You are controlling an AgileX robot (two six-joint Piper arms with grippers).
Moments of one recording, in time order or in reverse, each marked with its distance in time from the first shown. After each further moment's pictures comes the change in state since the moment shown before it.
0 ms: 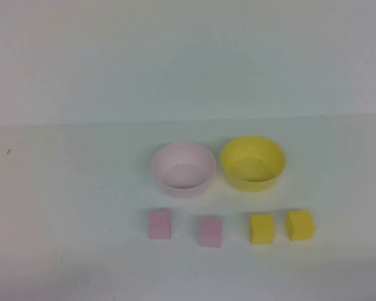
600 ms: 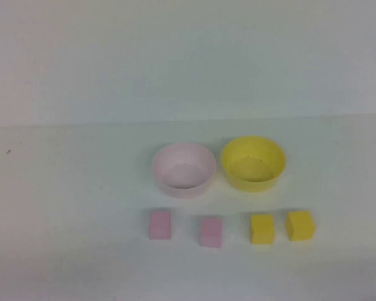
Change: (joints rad) right arm 0.000 0.000 0.000 0.000 0.000 0.000; left arm 0.000 0.002 0.000 0.000 -0.296 0.000
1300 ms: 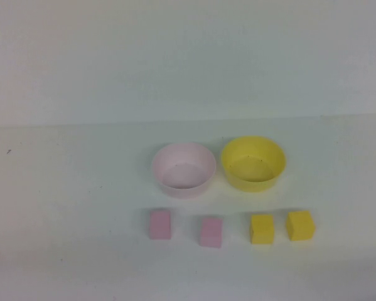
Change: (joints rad) right arm 0.000 0.000 0.000 0.000 0.000 0.000; left arm 0.000 0.000 -0.002 0.000 -0.333 0.000
